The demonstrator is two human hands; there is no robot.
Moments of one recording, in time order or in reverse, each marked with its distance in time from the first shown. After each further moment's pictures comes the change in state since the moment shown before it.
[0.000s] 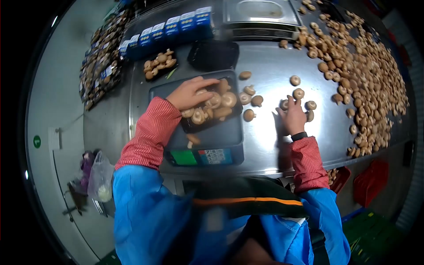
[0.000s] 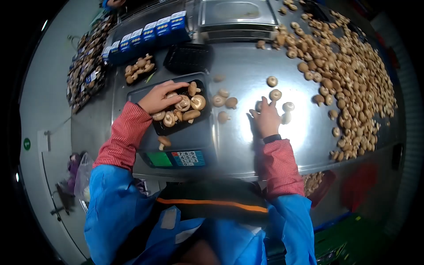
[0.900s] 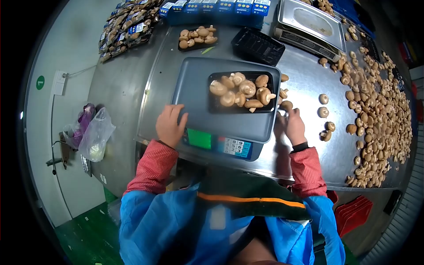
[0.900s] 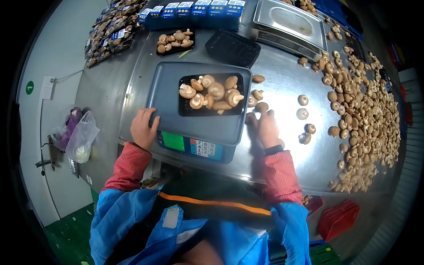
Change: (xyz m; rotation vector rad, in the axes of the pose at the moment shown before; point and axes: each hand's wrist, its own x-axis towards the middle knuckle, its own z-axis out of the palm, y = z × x) left_hand -0.201 -0.044 0.090 0.365 0.868 -0.426; right_hand -0.011 -0.083 0.018 0.120 -0.216 -0.249
